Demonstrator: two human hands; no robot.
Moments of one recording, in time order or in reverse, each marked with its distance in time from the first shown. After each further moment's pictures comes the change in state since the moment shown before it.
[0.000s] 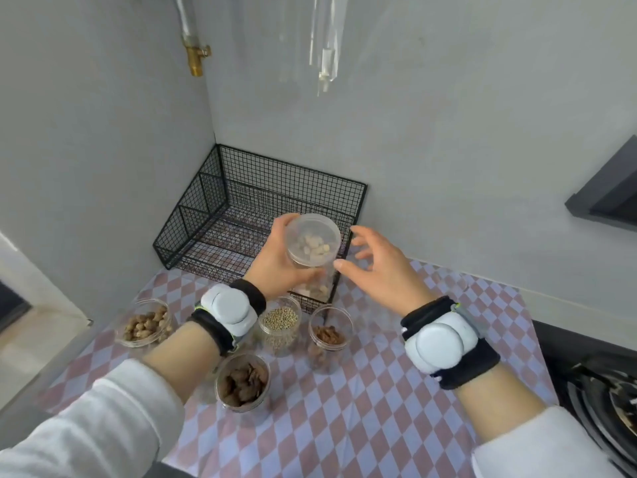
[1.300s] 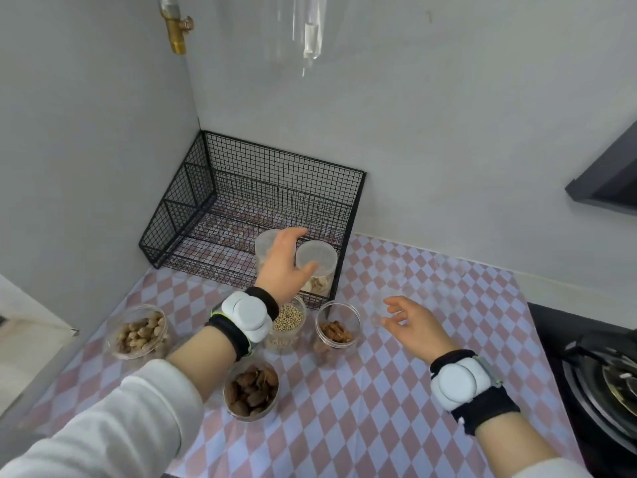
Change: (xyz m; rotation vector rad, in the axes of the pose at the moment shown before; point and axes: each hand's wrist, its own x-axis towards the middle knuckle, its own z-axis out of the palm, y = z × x) left_hand 0.009 -0.031 0.013 0.175 -0.021 -0.055; right_hand -0.035 0.107 0.049 0.049 -0.125 0.382
